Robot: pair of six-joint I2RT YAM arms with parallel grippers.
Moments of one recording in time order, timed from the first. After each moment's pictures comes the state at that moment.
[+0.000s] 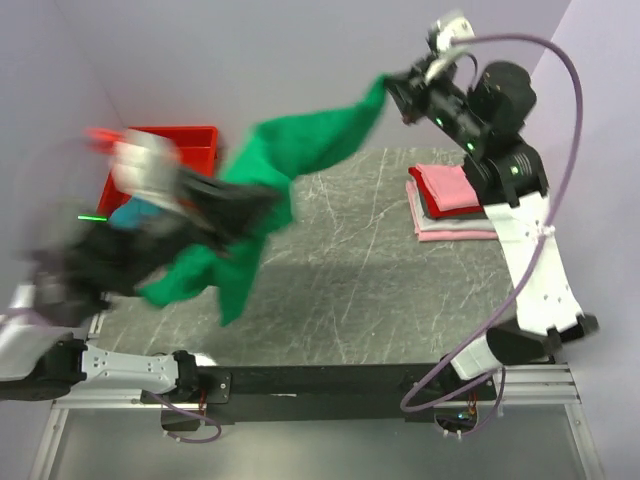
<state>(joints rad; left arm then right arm) -1.32 1.03 1.91 -0.52 -0.38 -0.19 0.45 1.55 2.18 -0.50 -0.25 -0.12</state>
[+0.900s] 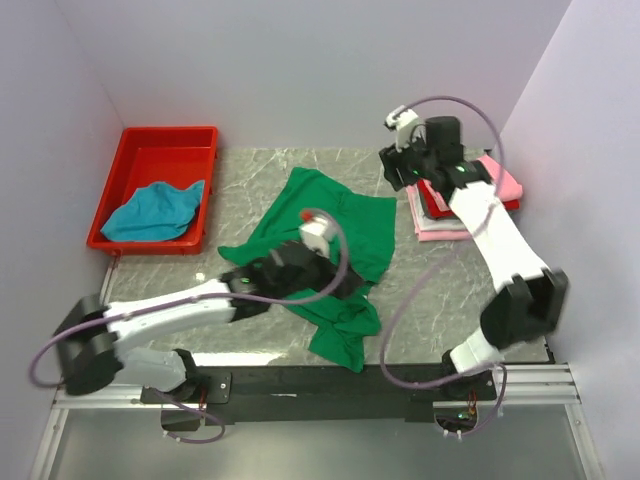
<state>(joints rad) -1.10 1.35 0.90 0.07 -0.08 -0.61 0.23 1.63 1.57 -0.54 -0.18 -0.36</state>
